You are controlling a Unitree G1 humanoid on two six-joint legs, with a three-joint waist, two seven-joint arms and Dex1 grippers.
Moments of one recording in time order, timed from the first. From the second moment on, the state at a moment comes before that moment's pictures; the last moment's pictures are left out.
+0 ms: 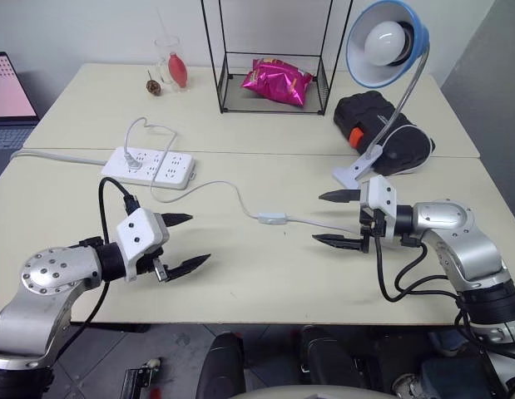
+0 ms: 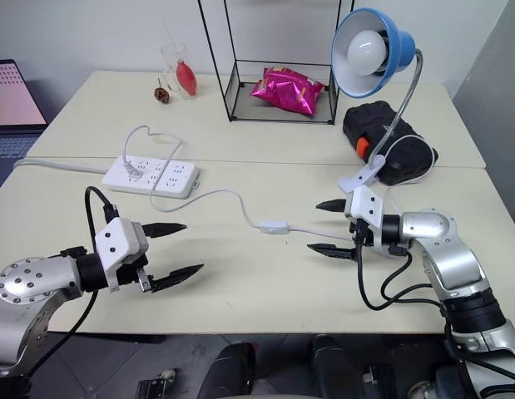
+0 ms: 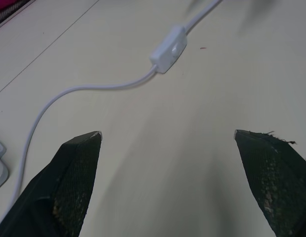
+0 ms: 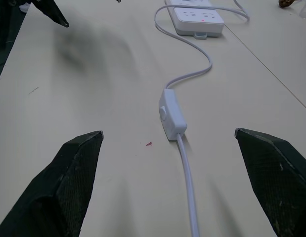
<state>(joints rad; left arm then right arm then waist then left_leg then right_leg) 0.06 0.87 0.20 -0.40 -0.37 0.30 -0.97 -0.41 -0.67 0.14 -0.11 0.33 0.26 1.10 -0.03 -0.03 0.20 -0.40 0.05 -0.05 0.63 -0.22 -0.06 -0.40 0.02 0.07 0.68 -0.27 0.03</state>
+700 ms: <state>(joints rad) 0.06 0.87 0.20 -0.40 -0.46 0.30 -1.05 -0.42 -0.66 0.14 -0.13 0.33 0.27 1.08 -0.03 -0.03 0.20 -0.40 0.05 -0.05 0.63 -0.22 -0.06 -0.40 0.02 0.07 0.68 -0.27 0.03</state>
